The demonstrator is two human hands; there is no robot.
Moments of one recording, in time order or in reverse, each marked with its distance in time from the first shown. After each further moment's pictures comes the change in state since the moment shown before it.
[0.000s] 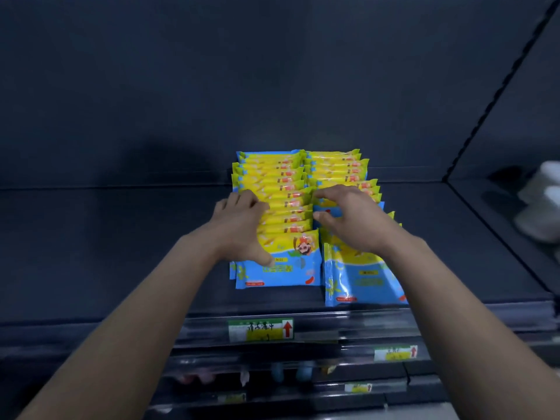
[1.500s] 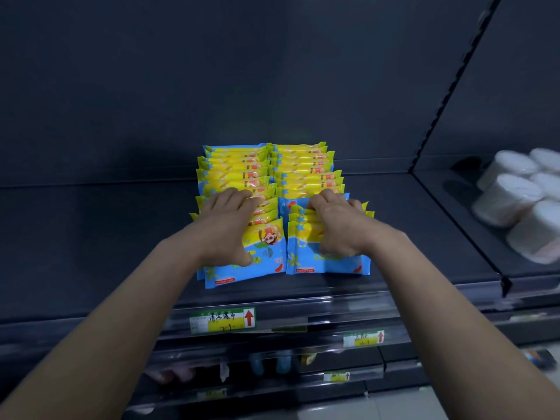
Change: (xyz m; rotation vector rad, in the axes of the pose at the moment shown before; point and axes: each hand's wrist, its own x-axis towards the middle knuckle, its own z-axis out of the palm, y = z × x) left_hand -0.007 0.042 0.000 0.039 -0.031 0.087; right_hand -0.026 0.037 -0.007 -0.249 -0.234 0.040
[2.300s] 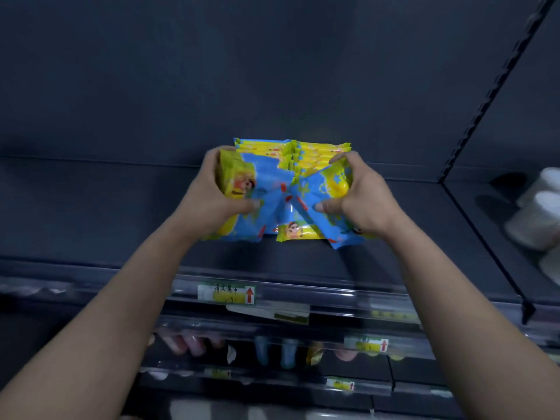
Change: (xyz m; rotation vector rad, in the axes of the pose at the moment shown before) left_hand -0.033 0.013 -0.011 -1.125 0.611 -0.250; right_hand -0.005 0.013 -0.020 0.705 0.389 -0.086
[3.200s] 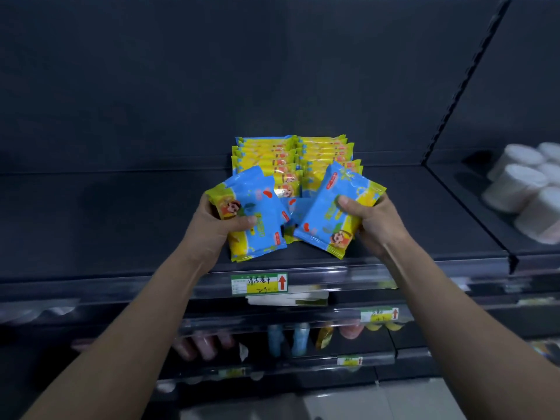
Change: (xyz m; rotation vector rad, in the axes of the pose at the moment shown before) left_hand -0.018 -0.070 -0.034 -0.612 -0.089 -0.239; right_hand -0.044 0.008 0.055 1.056 0.252 0.439
